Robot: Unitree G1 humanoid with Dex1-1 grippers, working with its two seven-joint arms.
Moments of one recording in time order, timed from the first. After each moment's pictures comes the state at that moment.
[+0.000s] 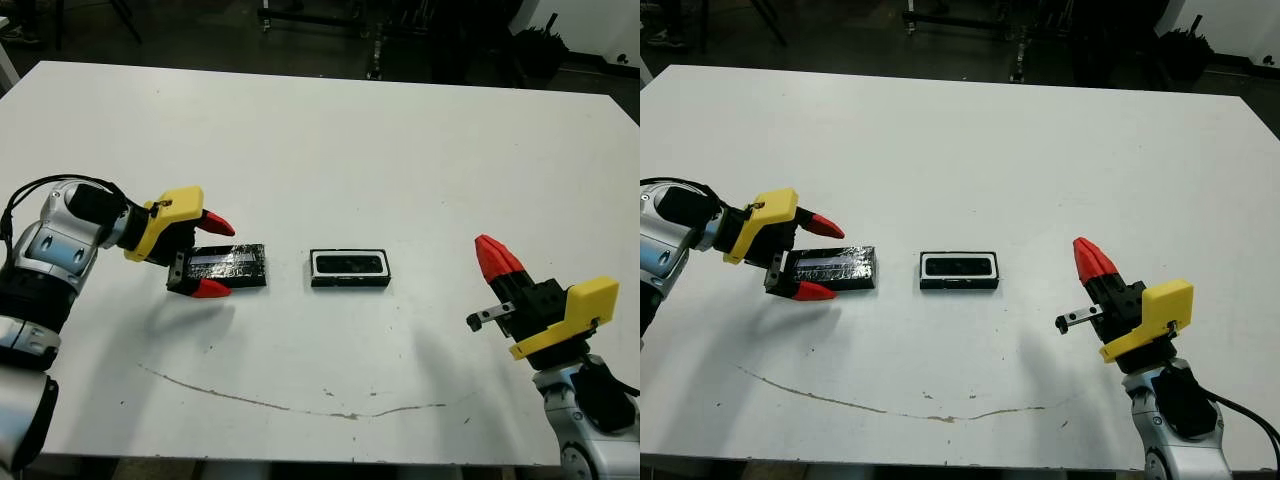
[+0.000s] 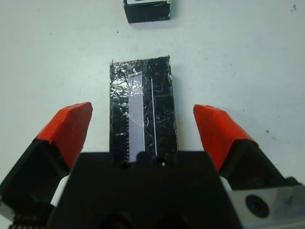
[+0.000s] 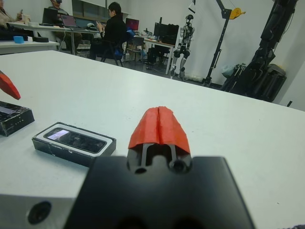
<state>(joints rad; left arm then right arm) -0.71 0.70 -0.27 0.59 -0.01 0.02 -1.43 0.21 -0.29 -0.12 -0.42 0.24 0.07 0.35</state>
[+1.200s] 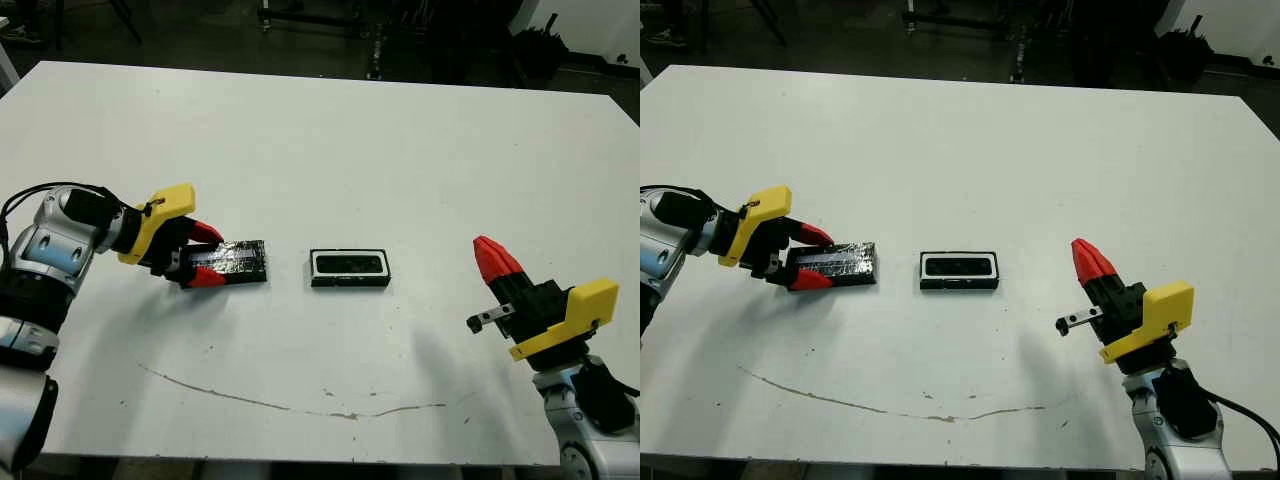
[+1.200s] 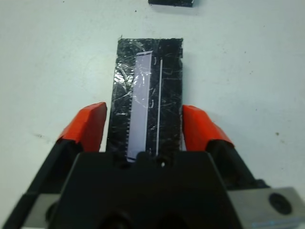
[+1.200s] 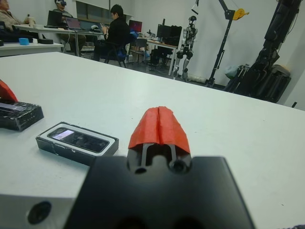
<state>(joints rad) -0.71 0.70 -0.26 0.61 -0.01 0.11 -1.40 0.21 -0.29 -0.12 -0.40 0.26 0.04 0.37</state>
